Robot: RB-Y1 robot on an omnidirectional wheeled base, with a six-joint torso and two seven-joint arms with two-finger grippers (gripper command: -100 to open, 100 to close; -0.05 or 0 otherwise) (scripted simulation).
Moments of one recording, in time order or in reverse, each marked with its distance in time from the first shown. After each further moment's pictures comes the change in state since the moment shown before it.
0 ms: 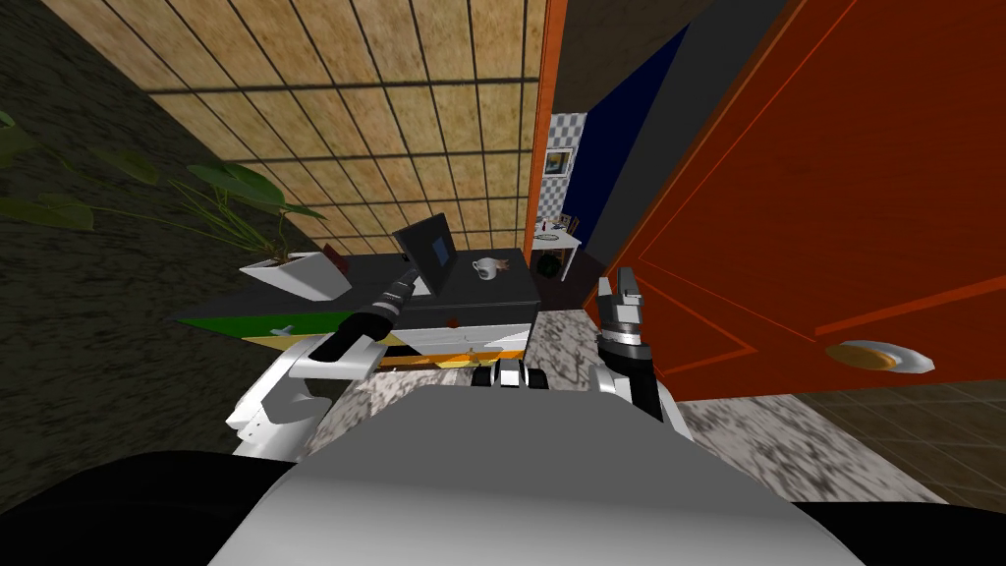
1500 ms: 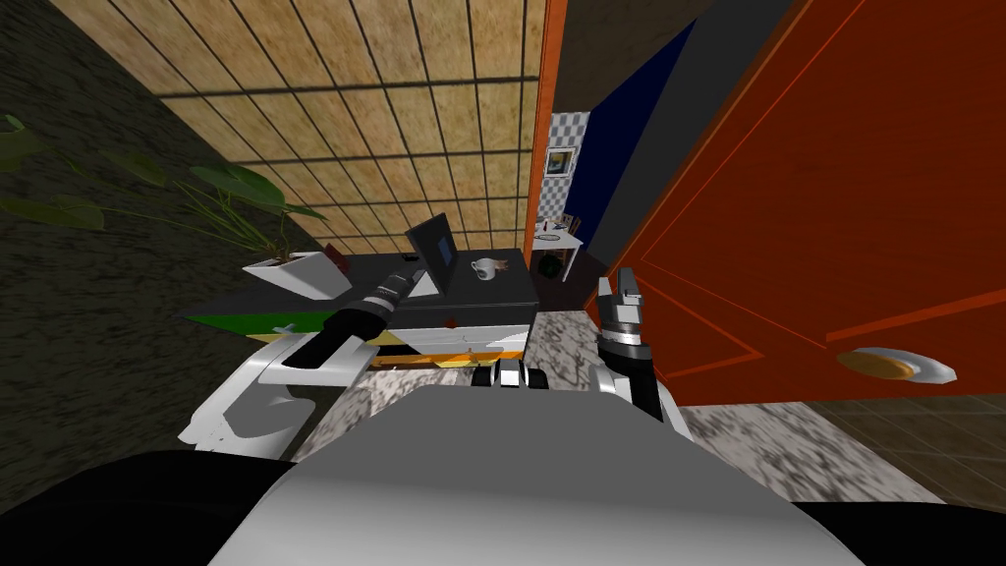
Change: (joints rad) left arm 0.008 0.068 0.032 -0.117 -0.002 0.049 -0.031; right arm 0.000 0.000 0.000 0.000 0.000 0.000 0.000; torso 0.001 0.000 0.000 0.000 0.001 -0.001
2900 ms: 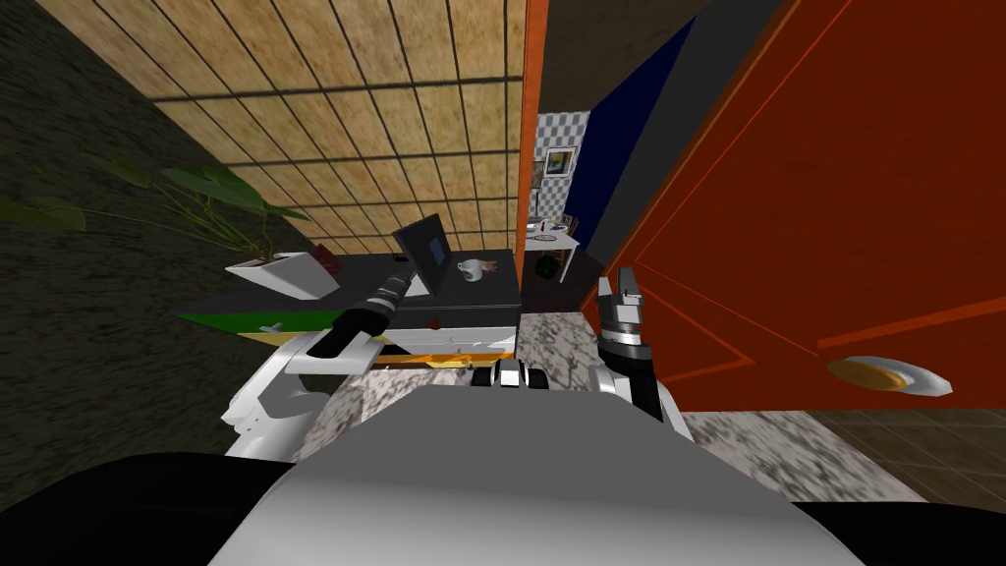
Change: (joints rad) left arm -0.033 -0.051 -0.008 0.128 -0.039 -0.053 -0.008; right arm 0.000 0.000 0.000 0.000 0.000 0.000 0.000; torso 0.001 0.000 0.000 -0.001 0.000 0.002
